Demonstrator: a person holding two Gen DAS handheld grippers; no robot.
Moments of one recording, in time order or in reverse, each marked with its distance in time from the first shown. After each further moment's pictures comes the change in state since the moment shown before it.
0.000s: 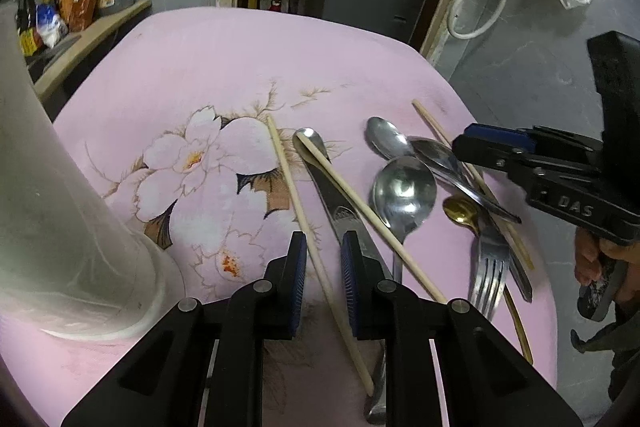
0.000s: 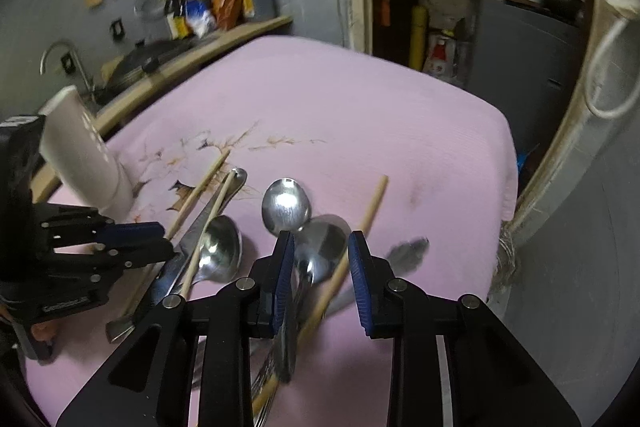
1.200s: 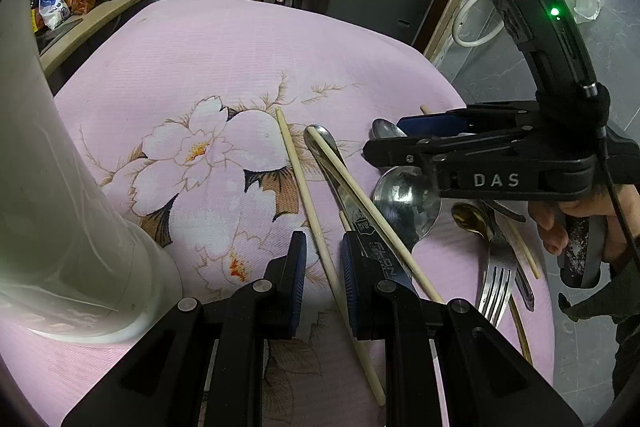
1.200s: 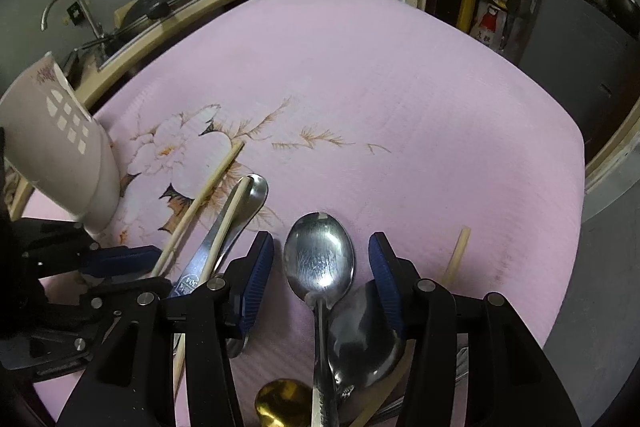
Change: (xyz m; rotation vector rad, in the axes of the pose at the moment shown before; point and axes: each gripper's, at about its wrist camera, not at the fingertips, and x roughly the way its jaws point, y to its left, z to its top) left arm 0.006 0.009 0.000 -0.035 0.004 -0.018; right arm 0.068 0.023 0.044 -0.104 0.211 0.083
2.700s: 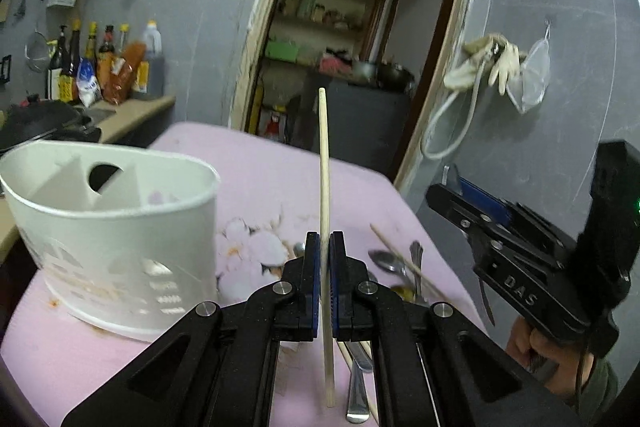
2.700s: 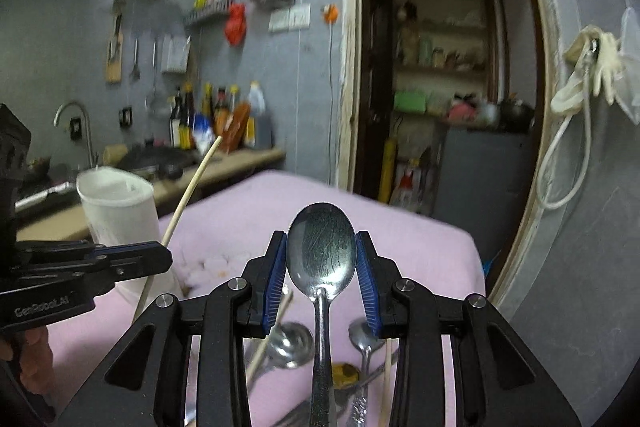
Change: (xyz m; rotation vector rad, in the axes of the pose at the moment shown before) left arm -0.116 -0.011 -0.022 -0.004 -0.479 -0.042; right arm -0.125 0.086 -0.076 0.071 -0.753 -0.277
